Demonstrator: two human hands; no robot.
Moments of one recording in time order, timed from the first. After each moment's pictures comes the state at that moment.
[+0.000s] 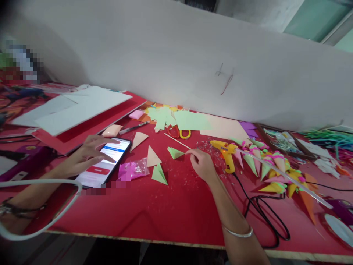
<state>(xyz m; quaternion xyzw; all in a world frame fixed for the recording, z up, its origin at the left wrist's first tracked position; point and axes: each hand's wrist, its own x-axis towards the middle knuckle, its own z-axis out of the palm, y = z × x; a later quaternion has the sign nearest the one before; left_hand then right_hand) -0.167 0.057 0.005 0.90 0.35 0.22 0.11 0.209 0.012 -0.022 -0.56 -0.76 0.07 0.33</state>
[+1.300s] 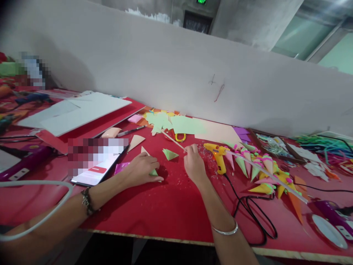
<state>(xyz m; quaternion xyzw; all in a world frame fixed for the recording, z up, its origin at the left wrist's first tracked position) -0.016 0.027 -0.019 0.94 0.29 0.17 -0.02 0.199 0.012 -0.019 -0.62 -0.73 -0.03 0.29</state>
